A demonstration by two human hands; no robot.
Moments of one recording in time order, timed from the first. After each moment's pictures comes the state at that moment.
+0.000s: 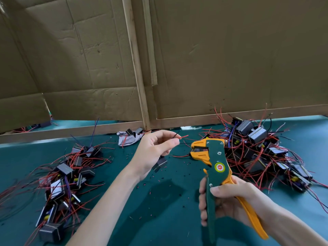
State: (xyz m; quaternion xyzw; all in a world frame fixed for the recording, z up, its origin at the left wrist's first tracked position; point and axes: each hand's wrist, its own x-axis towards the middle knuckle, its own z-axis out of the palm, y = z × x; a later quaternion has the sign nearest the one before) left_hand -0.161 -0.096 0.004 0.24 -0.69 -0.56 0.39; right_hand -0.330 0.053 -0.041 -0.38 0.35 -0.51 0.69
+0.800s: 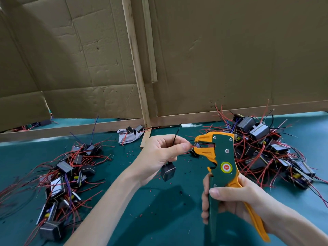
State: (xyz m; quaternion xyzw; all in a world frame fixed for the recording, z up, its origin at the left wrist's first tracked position) left_hand -0.158 -0.070 0.012 0.21 -0.71 -0.60 0.30; right_hand -0.325 0.059 -0.035 -0.43 0.36 -0.52 0.64
